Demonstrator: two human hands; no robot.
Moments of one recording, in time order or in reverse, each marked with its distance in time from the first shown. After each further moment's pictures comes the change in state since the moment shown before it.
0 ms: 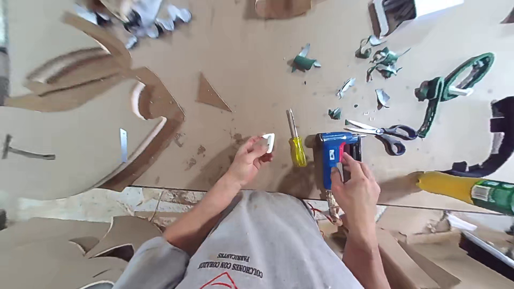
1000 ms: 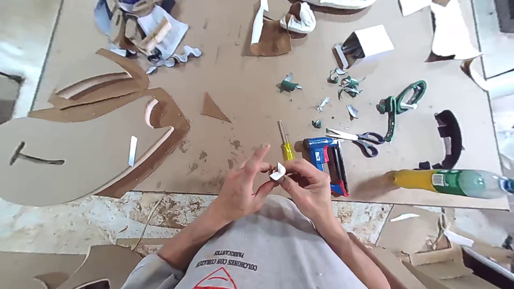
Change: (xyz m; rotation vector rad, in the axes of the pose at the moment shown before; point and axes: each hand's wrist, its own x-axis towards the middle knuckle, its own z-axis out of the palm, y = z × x) left_hand -0.099 0.039 0.034 1.038 -0.138 1.001; right_hand -0.034 -0.111 -0.012 1.088 -0.105 -0.456
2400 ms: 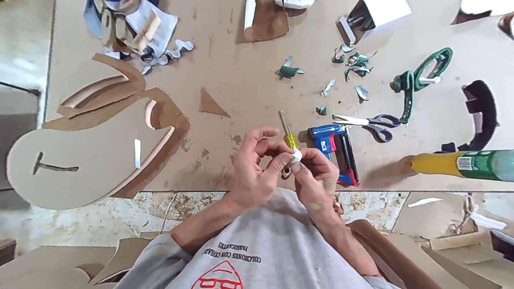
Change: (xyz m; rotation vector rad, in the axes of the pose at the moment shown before) left_hand 0.043 0.019 0.026 -0.467 0.159 -0.241; right_hand 0.004 0.012 0.011 0.364 0.192 -0.096
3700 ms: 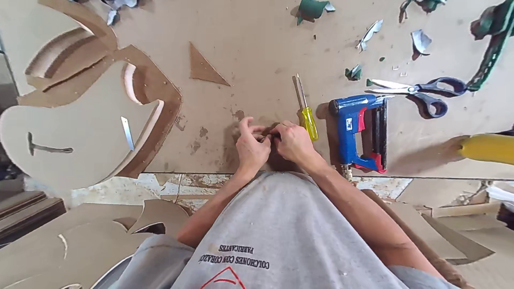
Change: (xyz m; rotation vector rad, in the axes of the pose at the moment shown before) left_hand -0.031 -0.142 -0.021 0.715 0.150 -0.704; right_hand 0.027 0.131 -0.036 -1.262 -0.638 0.477
